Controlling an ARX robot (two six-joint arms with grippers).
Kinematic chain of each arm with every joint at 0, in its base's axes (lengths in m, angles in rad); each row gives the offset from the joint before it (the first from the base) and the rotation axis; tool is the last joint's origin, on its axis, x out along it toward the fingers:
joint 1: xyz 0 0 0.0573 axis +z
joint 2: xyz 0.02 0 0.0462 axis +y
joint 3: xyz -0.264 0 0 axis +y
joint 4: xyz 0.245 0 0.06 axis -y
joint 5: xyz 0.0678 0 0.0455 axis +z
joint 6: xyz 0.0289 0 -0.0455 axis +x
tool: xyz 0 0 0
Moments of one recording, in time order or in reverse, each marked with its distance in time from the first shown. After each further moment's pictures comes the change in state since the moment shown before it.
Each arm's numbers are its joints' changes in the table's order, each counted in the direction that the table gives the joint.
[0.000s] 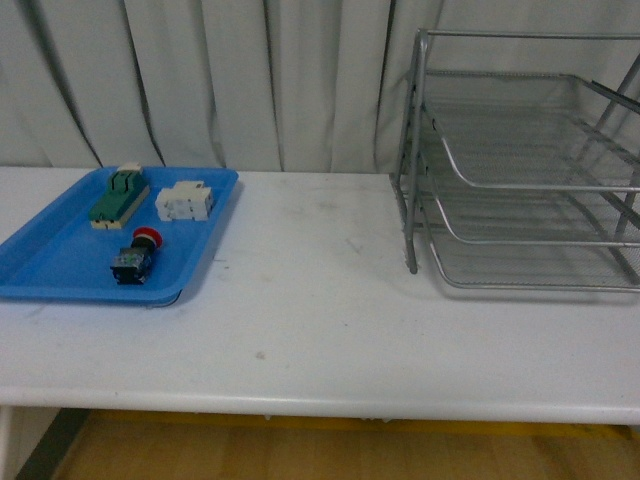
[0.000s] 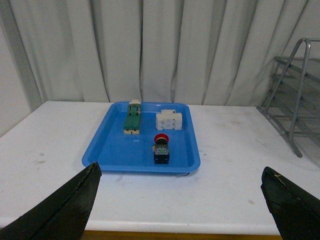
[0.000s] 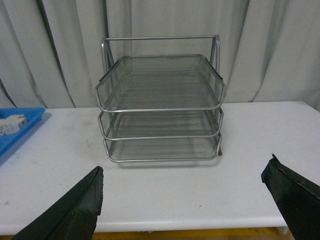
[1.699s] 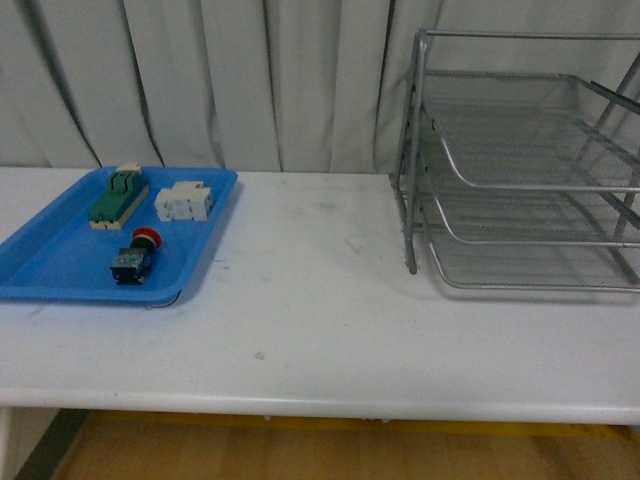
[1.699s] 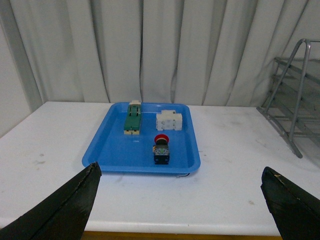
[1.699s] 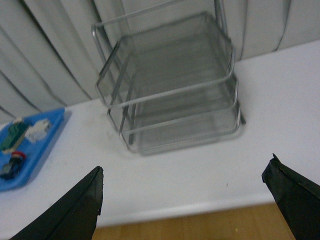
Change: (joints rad) left arm 0.000 0.000 0.000 0.001 0.000 0.000; right arm -0.257 0.497 -0.157 0.174 0.299 0.209
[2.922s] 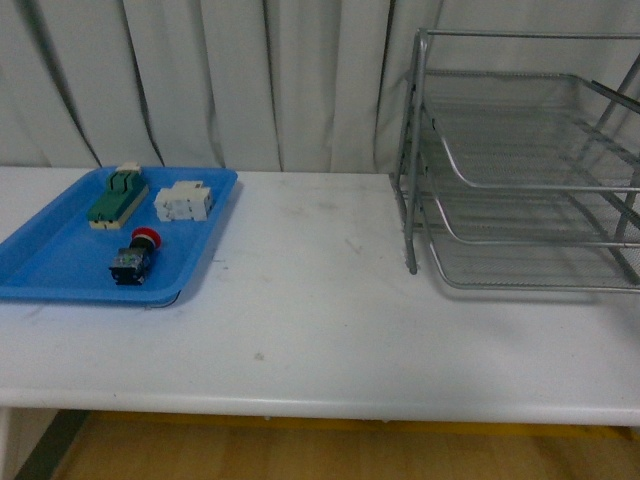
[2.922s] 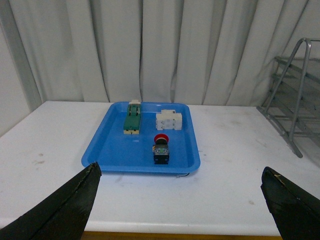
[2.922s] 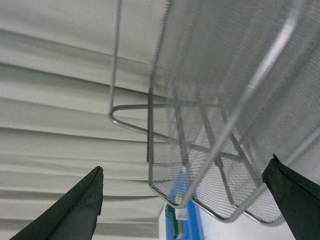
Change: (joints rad) left arm 0.000 0.000 0.000 -0.001 0.000 0.000; right arm 0.100 1.430 -0.453 1.119 0.056 1.058
